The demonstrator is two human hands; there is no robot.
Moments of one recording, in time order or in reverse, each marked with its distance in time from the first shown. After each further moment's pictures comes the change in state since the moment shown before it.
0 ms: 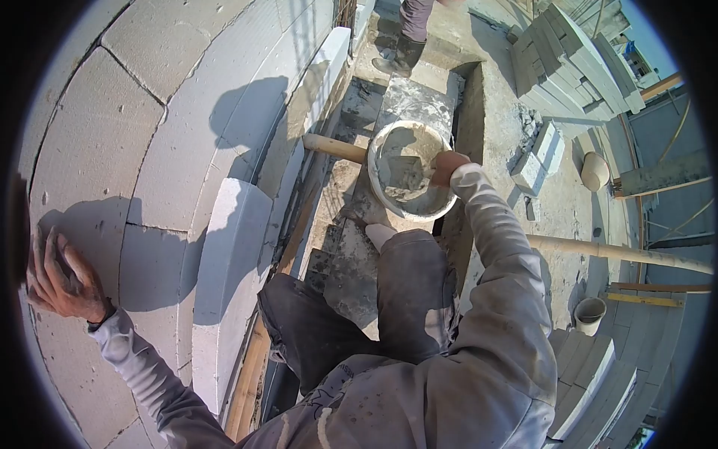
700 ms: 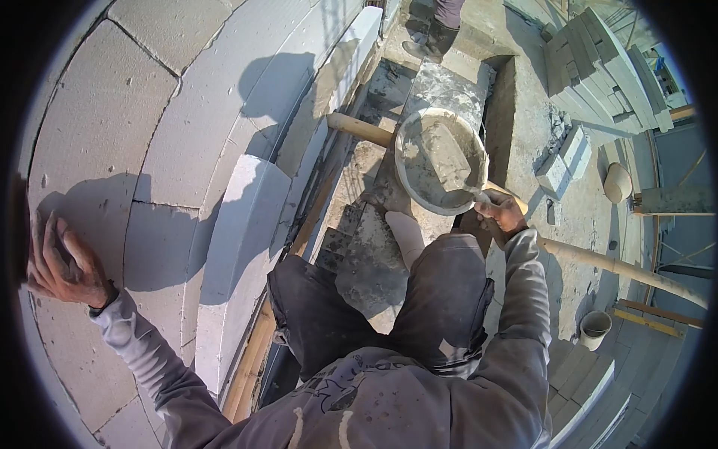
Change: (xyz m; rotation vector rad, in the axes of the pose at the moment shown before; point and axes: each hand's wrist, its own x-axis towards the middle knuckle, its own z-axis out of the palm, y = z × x) left_hand 0.003 -0.007 -0.004 0.021 -0.039 0.077; right_hand -0.101 0.023 0.060 1.495 0.013 -0.030
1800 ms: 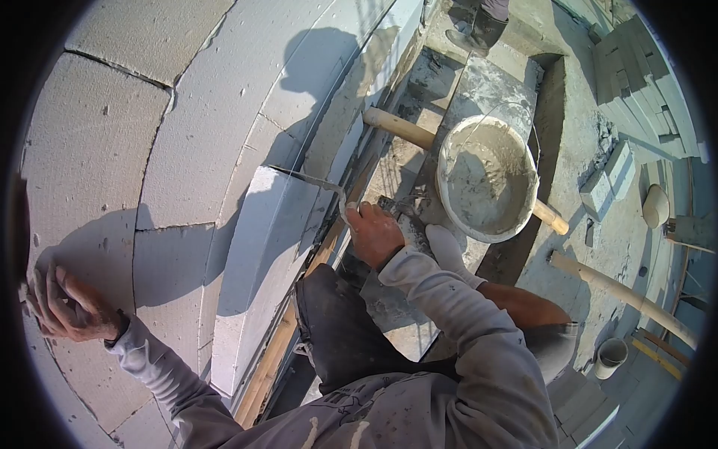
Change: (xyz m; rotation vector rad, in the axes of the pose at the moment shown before) left_hand 0.011 0.010 0.002 -0.010 0.041 0.007; right_hand 0.075 -0.009 0.279 -0.855 -0.009 -0.813
